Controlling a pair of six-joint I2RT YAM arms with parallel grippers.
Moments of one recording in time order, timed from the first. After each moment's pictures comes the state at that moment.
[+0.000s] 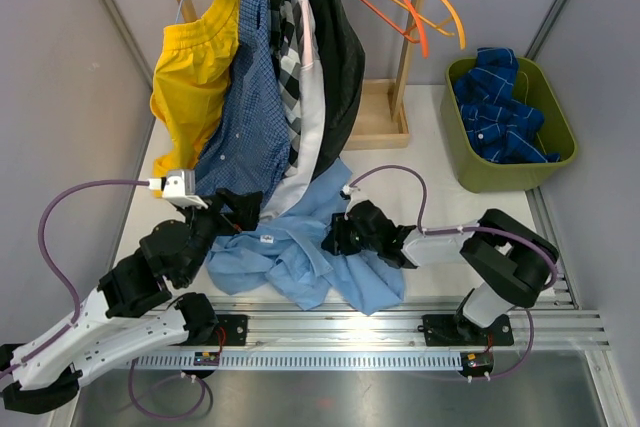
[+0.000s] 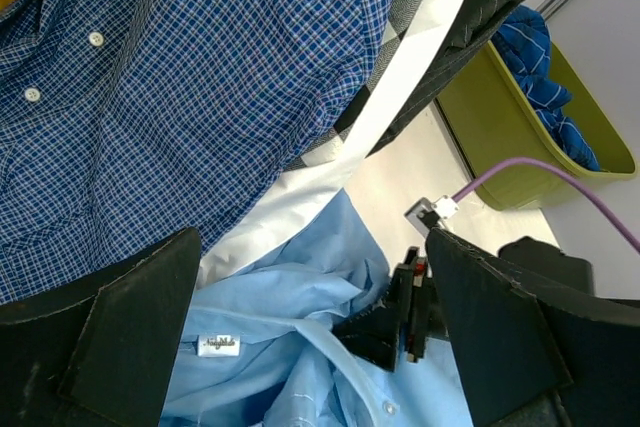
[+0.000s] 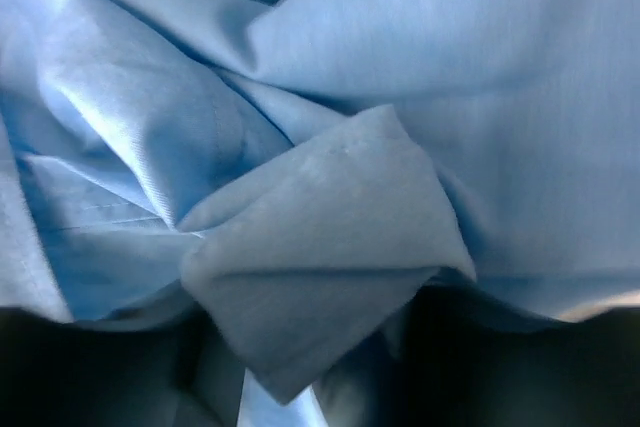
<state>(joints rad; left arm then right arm) -0.99 0.46 0.77 -0.46 -0.68 -0.57 0.90 1.58 0.58 0.35 -0.05 0.66</state>
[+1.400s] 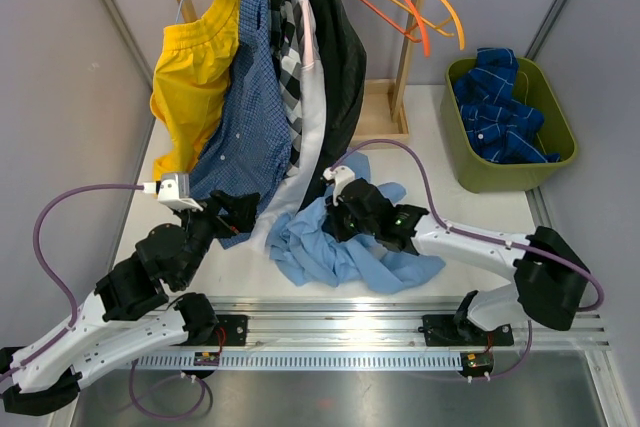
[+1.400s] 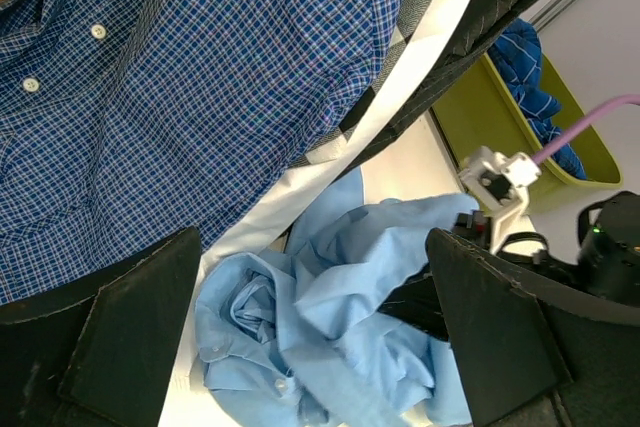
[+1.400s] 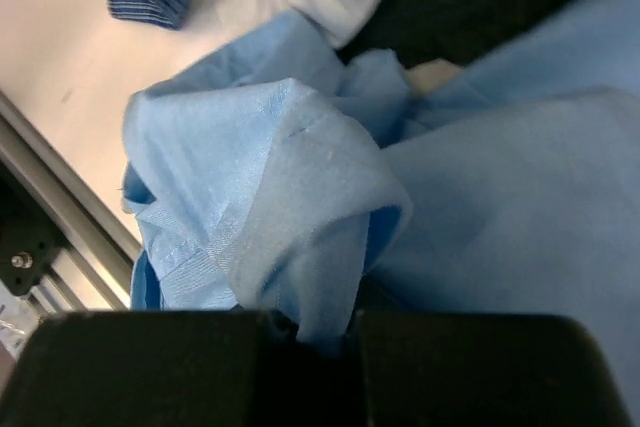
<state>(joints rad) -0.99 0.42 0.76 -0.47 -0.69 -0.60 0.94 1.38 0.85 -0.12 0.02 0.37</state>
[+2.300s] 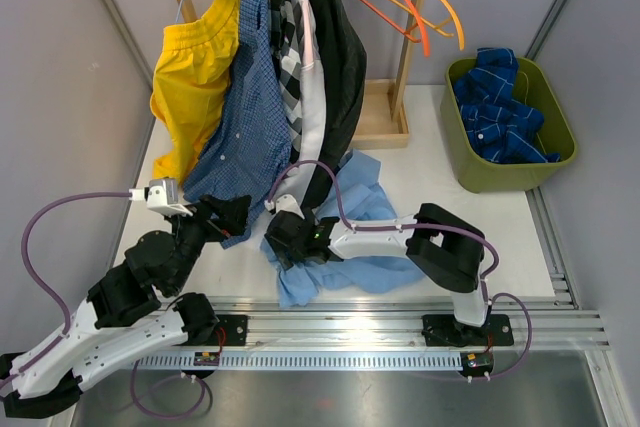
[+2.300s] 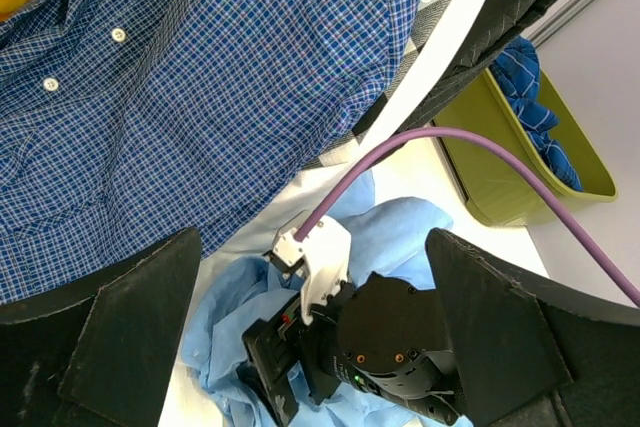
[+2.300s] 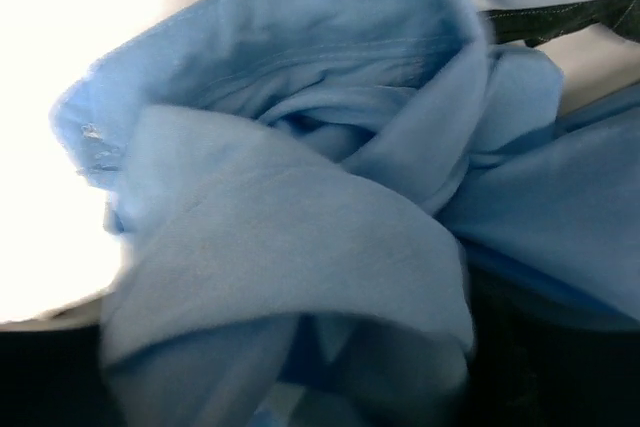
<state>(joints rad) -0.99 0.35 0.74 -0.51 -0.71 -0.61 1.19 1.95 1.25 -0.30 0.33 0.46</state>
